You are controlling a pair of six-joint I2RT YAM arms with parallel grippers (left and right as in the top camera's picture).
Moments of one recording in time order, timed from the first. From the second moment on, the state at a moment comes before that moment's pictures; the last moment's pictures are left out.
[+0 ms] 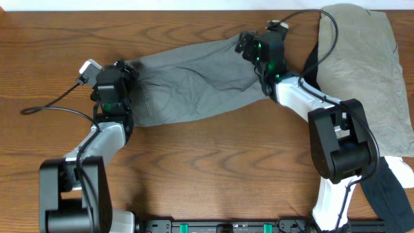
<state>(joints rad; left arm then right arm) 0.05 1.61 0.75 0.37 -0.27 -0.74 0.32 2.07 1.33 0.23 0.13 0.61</state>
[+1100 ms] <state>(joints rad) 0.27 1.48 1.19 -0.68 0.07 -0.59 0.52 2.25 1.89 -0.41 -0.20 0.20</state>
